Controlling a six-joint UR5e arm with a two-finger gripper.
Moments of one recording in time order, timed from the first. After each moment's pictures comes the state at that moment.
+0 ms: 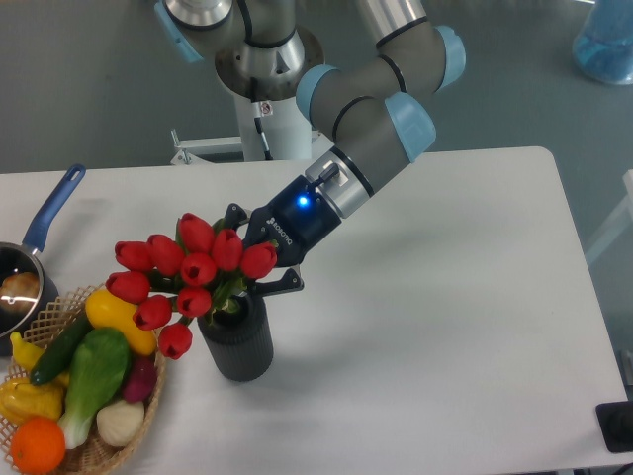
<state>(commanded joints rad) 2.55 -1.84 -1.86 -0.73 0.30 1.19</state>
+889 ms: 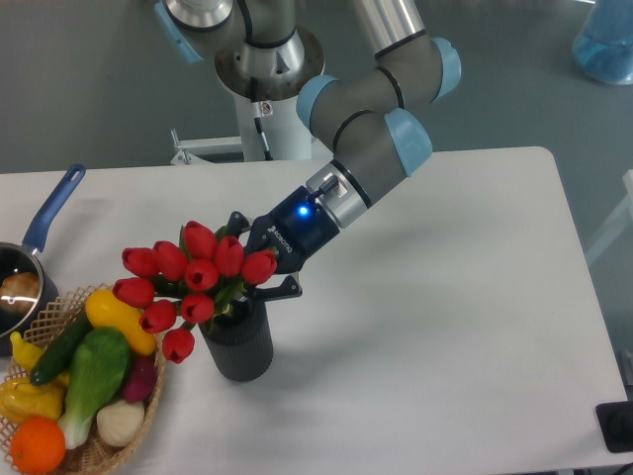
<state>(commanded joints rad) 2.56 -1.87 -1.90 -0.73 0.30 1.26</state>
